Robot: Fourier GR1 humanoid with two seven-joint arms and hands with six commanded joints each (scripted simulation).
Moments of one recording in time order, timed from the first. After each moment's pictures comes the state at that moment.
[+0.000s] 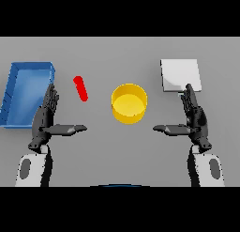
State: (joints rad) left arm 0.00 0.00 0.00 -1.57 0.00 0.00 0.00; right arm 0.00 0.00 0.00 -1.57 0.00 0.00 0.00
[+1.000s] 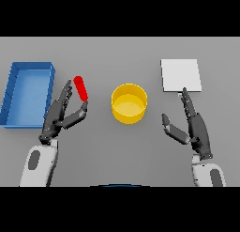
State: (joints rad) left arm -0.09 0.03 -0.09 -1.52 -0.14 -0.02 0.07; right arm 0.11 -0.07 0.11 -1.71 0.20 -0.01 -0.11
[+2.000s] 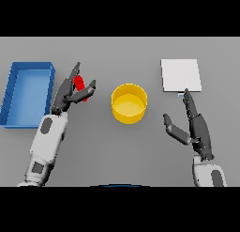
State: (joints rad) left arm -0.48 0.03 0.03 -0.99 -0.15 0.02 -0.02; right arm 0.12 -0.06 0.10 -1.72 0.18 -0.01 -0.09
